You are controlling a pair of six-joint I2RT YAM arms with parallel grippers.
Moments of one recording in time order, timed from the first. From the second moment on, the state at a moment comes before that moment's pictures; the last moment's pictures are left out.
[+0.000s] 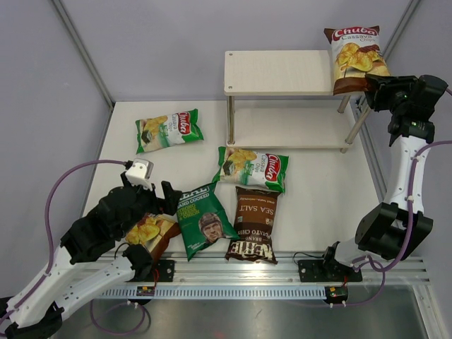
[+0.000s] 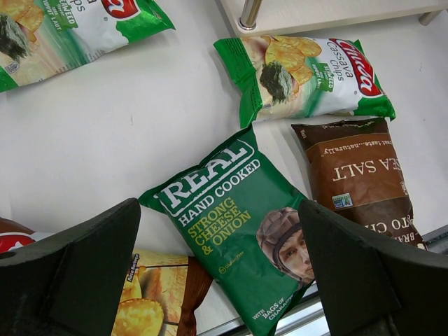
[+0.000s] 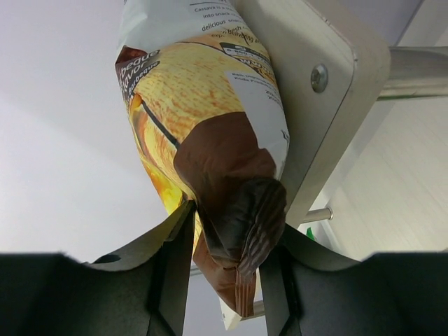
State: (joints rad) left arm -0.82 0.49 0.87 -0.78 -0.38 -0.34; right arm -0.40 1.48 1.54 -0.28 -0.41 1.37
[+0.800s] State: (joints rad) left arm -0.82 0.49 0.87 -0.78 -0.39 -0.35; right arm -0.43 1.42 1.53 -0.29 -0.41 1.36
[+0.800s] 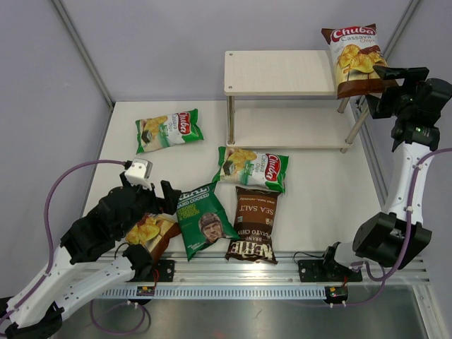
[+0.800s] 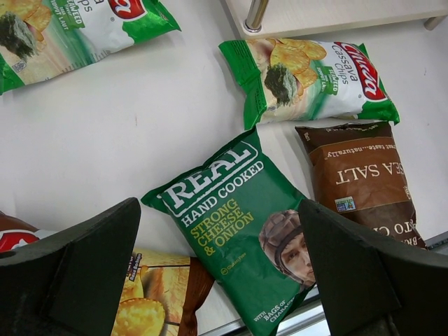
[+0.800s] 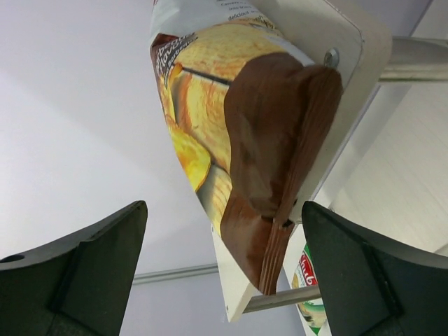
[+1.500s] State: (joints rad) left arm -0.82 0.50 0.88 -0.87 -0.56 -0.55; right arm -0.47 0.72 0.95 -0.27 -0.72 1.01
